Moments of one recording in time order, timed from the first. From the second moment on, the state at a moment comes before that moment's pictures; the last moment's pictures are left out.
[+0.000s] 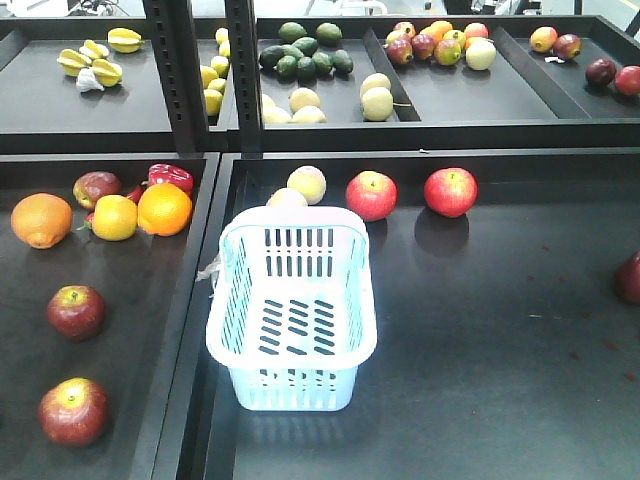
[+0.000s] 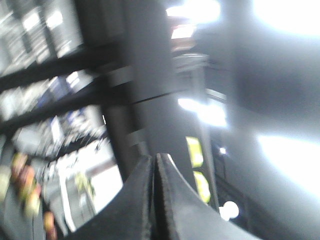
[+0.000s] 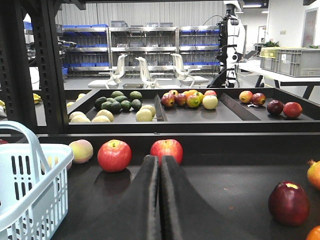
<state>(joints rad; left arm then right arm) 0.05 -0.01 -0.37 -1.08 0.09 -0.27 0.03 -0.01 0.03 -0.06 0.00 0.07</state>
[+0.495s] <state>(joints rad) 0.05 0.48 -0.93 -1.08 0.48 0.56 0.03 -0.01 0.03 -0.06 0.00 0.07</state>
